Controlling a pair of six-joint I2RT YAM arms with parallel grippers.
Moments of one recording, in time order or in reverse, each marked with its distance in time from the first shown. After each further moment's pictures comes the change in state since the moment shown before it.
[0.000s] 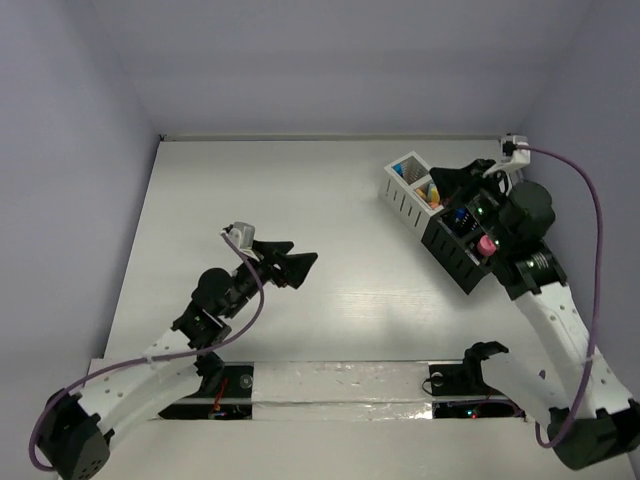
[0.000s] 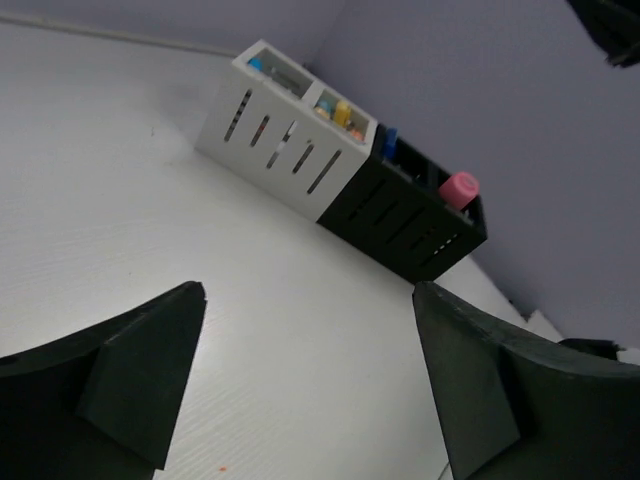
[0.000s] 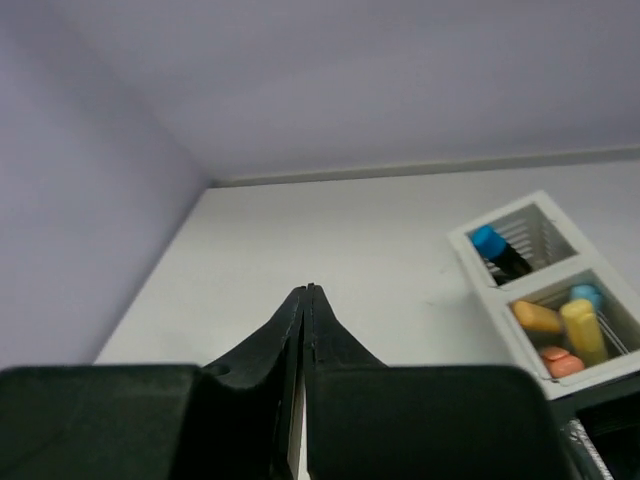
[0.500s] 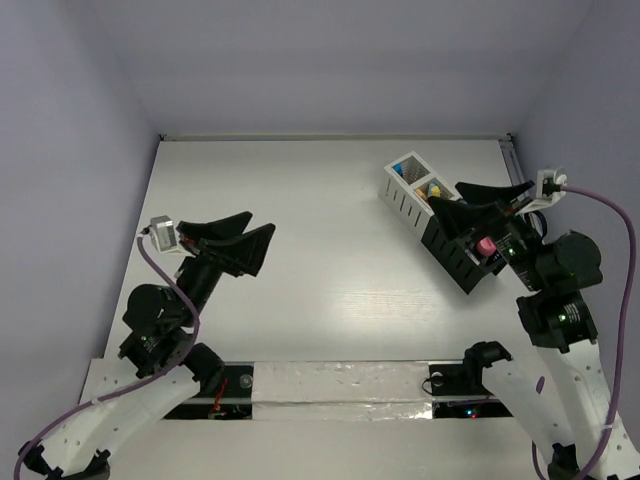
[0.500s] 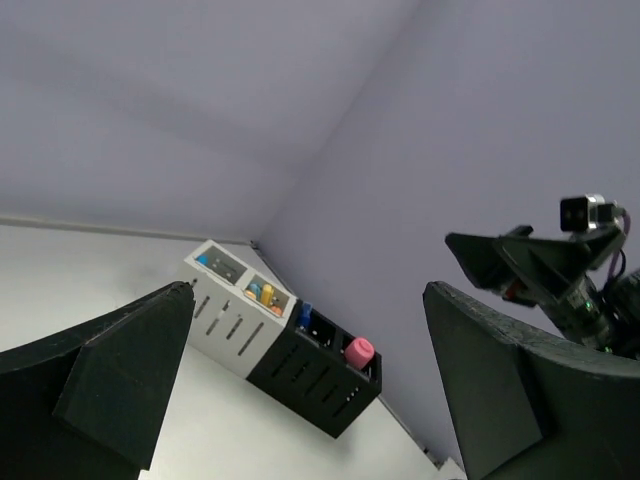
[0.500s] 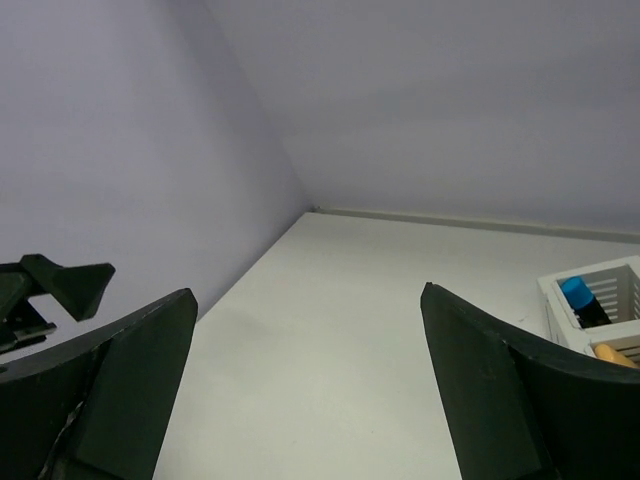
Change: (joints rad) left arm 0.000 -0.279 0.316 -0.260 -0.134 -0.076; right arm 0.000 -0.303 -0.048 -0.002 -0.201 0.056
